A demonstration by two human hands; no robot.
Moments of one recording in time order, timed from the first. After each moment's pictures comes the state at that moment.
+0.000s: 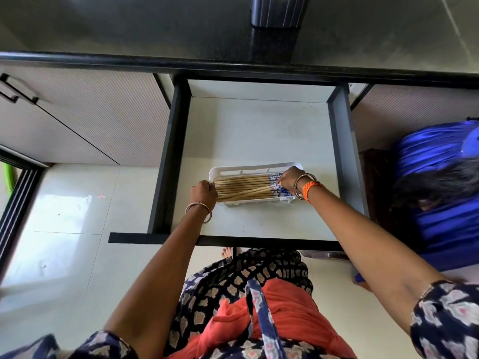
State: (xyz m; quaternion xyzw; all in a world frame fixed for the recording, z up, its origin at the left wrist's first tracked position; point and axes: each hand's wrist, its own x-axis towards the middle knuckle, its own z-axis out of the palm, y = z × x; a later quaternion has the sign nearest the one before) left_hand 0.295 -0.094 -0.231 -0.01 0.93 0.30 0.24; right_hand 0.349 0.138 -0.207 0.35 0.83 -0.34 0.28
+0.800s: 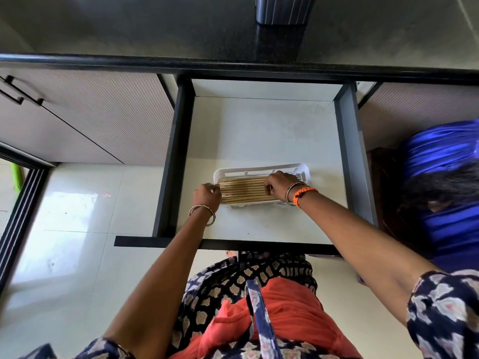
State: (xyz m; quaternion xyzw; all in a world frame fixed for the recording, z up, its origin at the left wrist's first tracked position) left_hand 0.292 -0.098 -0.231 -0.06 0.89 0.36 0.28; right_hand 0.346 0.106 -0.214 0.07 0.96 -0.14 0.25
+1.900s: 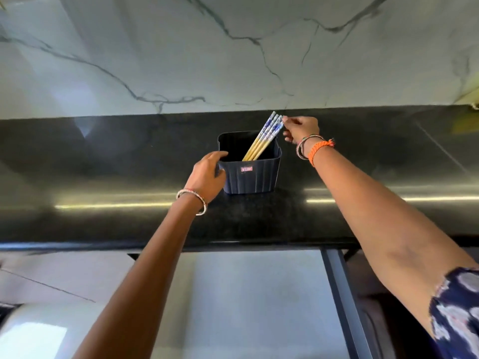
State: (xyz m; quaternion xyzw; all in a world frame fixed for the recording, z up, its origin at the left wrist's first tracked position) left_hand -0.005 0.142 -0.014 0.27 0.89 0.36 0.01; right_hand -0.006 0.393 -0.005 0.32 0.73 -0.56 -0.23
